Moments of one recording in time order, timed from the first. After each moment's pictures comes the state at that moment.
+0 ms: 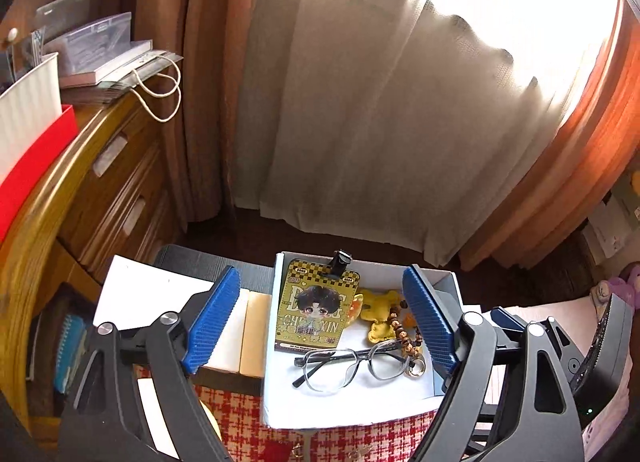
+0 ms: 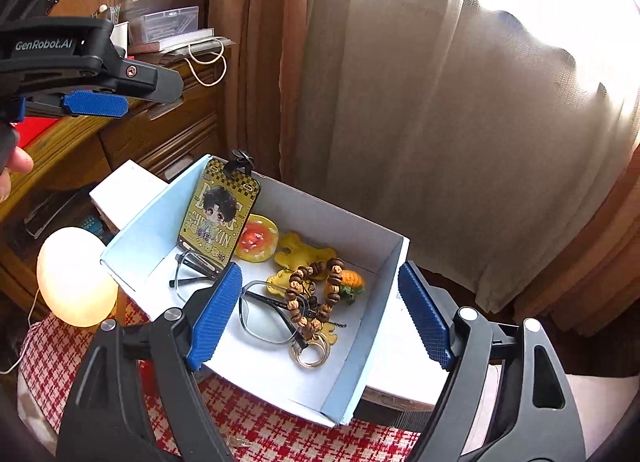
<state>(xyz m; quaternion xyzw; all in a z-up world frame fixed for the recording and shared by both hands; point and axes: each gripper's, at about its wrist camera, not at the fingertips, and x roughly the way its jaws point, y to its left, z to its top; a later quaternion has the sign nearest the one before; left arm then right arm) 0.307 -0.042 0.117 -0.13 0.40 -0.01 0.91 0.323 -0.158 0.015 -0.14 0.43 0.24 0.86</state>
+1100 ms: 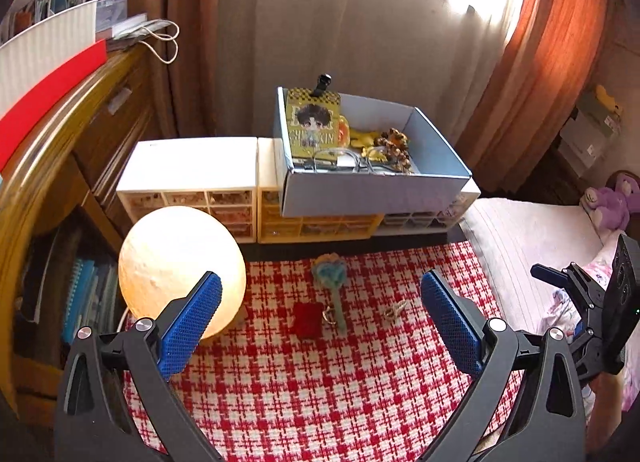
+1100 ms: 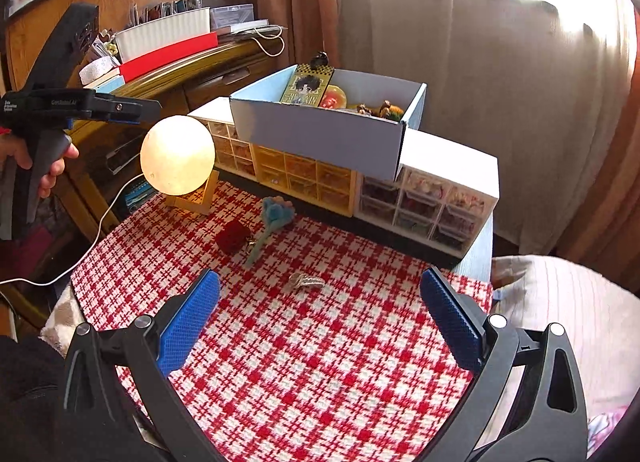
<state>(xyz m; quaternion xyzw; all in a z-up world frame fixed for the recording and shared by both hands) 0.125 -0.041 0.037 -0.05 0.43 -0.08 0.90 0.122 -0.245 -0.011 -0.06 0.45 0.30 0.84</state>
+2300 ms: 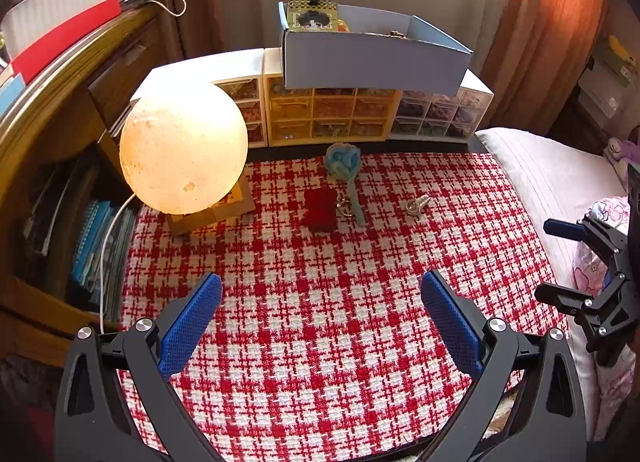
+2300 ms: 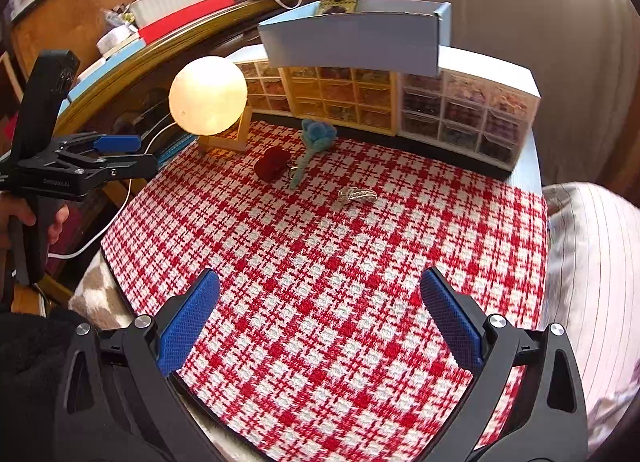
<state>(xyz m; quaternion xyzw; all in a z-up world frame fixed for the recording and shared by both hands) 0.046 -0.064 -0.029 0.00 0.48 -0.04 0.88 0.080 -0.242 -0.052 -0.04 0.51 0.35 0.79</state>
